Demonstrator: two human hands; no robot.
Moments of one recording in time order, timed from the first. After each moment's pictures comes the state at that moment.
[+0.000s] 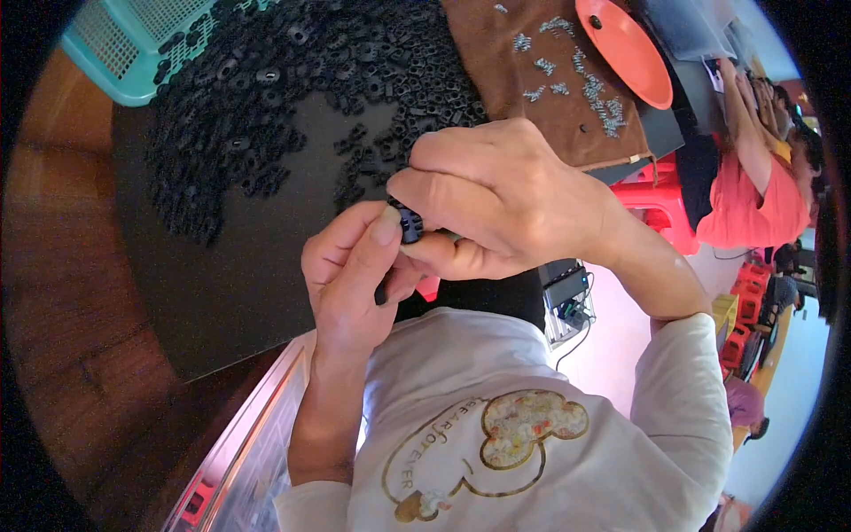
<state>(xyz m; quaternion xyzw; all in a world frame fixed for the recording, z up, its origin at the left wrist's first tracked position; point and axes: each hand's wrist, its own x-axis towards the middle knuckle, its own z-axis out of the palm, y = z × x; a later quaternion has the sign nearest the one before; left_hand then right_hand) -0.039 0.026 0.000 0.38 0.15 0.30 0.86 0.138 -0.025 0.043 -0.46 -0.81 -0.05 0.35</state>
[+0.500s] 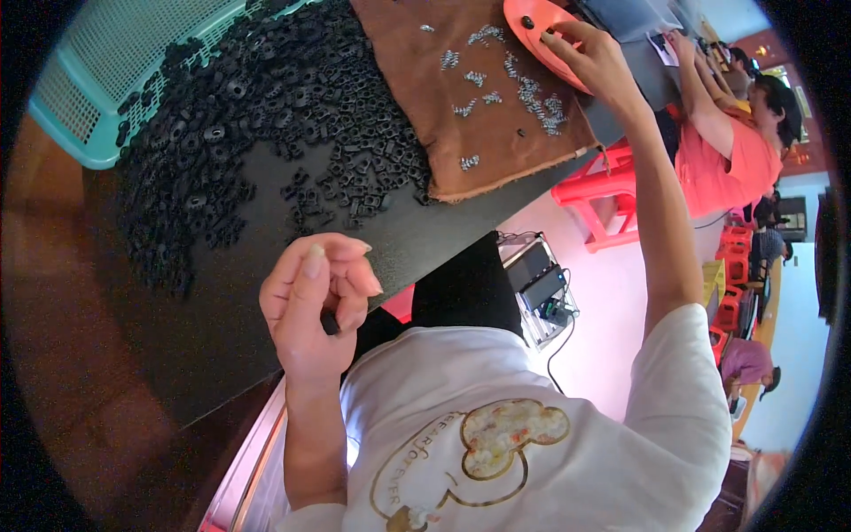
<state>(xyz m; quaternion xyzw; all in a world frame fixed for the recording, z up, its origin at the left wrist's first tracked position) -0.037 0.029 0.005 0.42 0.18 0.29 0.84 0.365 -0.101 0.051 -0.83 -0.49 -0.17 0.22</state>
